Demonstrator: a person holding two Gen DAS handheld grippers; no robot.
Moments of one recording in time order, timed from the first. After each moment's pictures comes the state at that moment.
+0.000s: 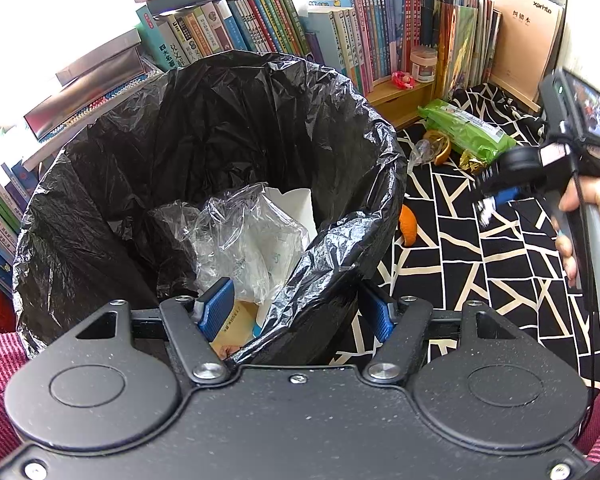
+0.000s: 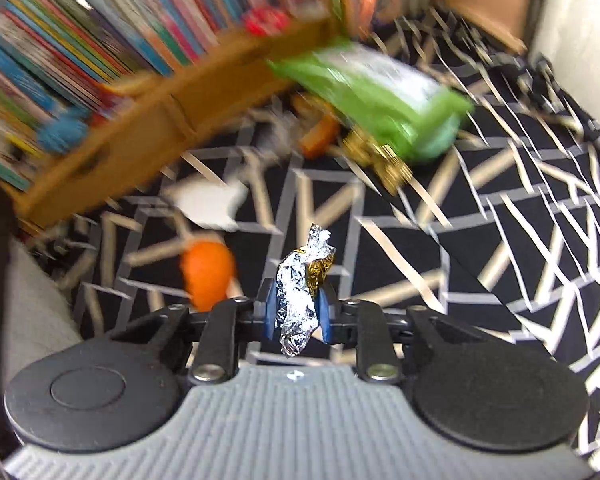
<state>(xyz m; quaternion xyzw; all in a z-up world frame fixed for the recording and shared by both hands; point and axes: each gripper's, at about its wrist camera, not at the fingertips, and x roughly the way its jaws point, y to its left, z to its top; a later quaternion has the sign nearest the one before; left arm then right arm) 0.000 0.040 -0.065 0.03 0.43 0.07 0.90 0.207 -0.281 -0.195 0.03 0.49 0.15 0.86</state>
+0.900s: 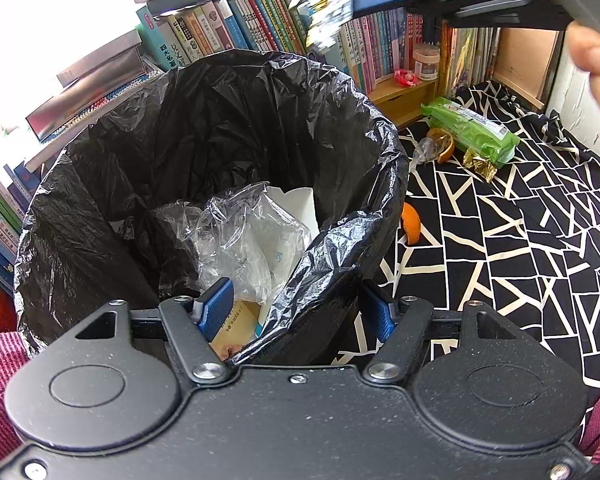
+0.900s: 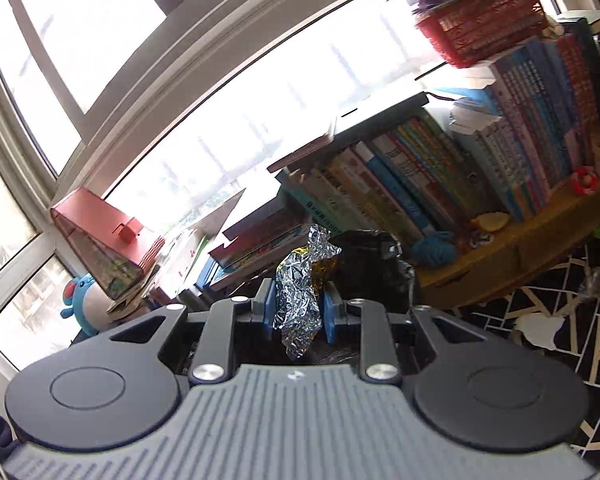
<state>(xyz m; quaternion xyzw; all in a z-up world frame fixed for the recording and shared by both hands) 0.001 0.038 -0.068 0.03 0.43 0.08 0.90 0.124 -0.212 -0.044 0.15 0.31 0.51 0.78</state>
